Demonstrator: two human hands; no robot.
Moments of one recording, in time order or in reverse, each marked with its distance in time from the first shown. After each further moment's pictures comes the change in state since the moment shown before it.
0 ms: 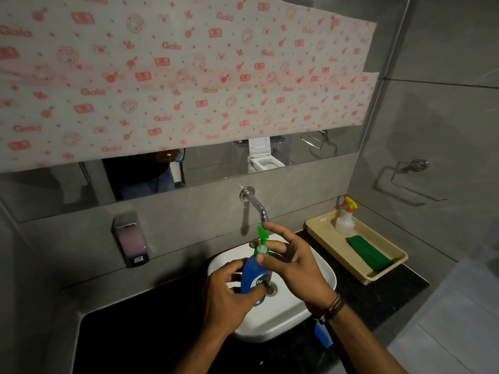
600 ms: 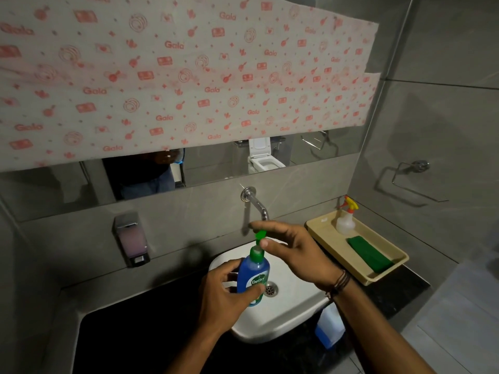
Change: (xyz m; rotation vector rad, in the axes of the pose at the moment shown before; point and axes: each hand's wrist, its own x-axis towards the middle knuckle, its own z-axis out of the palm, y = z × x) left_hand 0.006 -0.006 -0.012 -0.087 -0.028 -0.014; right_hand 0.030 -0.013 -0.014 -0.204 -0.176 -0.119
